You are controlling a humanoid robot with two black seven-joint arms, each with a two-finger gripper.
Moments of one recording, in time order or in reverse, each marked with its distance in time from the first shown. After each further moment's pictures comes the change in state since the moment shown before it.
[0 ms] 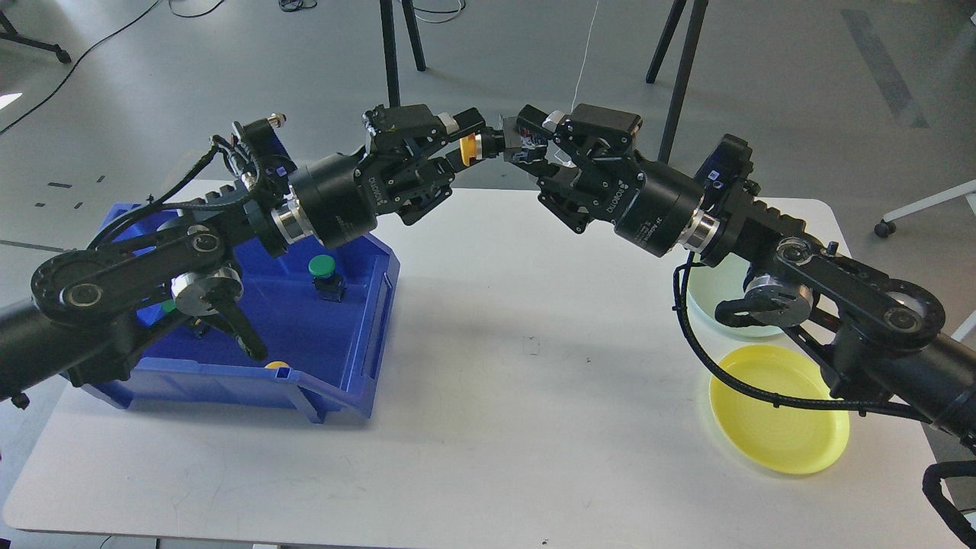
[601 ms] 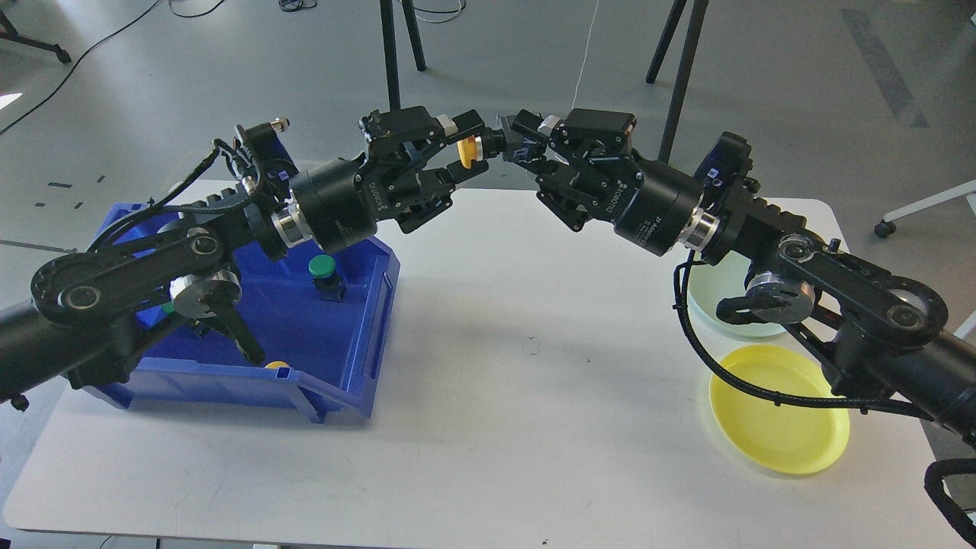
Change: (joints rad) left arm 0.006 0.001 0.000 -0.003 0.001 -0.034 0.002; right arm 0.004 -0.008 0.003 0.008 0.005 0.000 -0.006
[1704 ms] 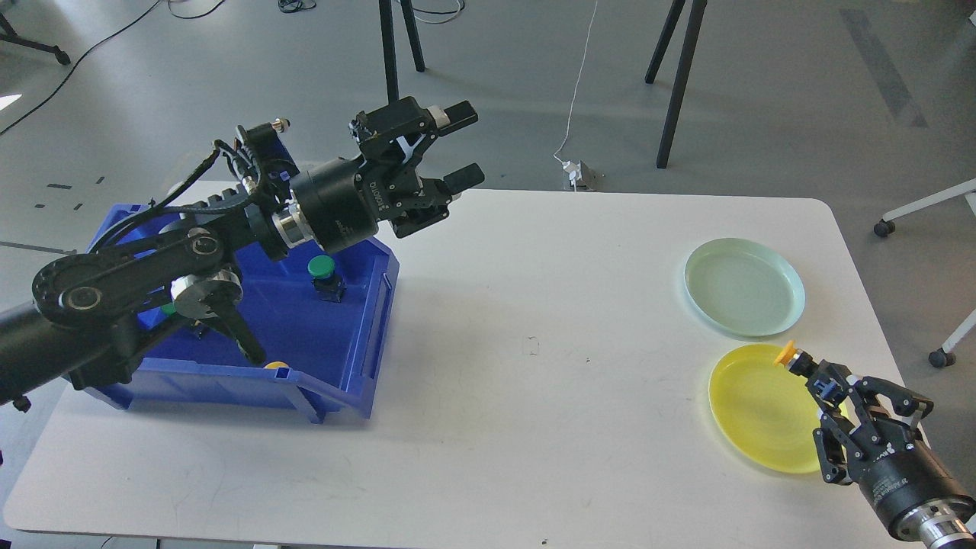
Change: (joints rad) left arm 0.005 -0.004 -0.012 0.001 -0.001 0.003 -0.002; right arm -1.248 -0.296 0.535 0.464 0.313 -0.556 0.006
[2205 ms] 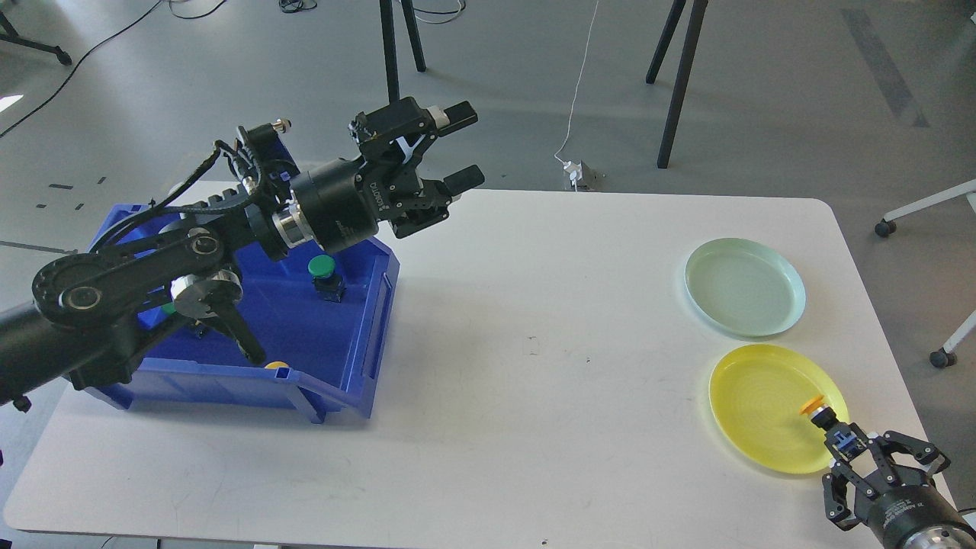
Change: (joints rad) left arm 0.000 0.000 0.000 0.000 0.000 0.000 0.000; right arm 0.028 0.028 -0.021 -0.100 0.342 -0.015 -0.104
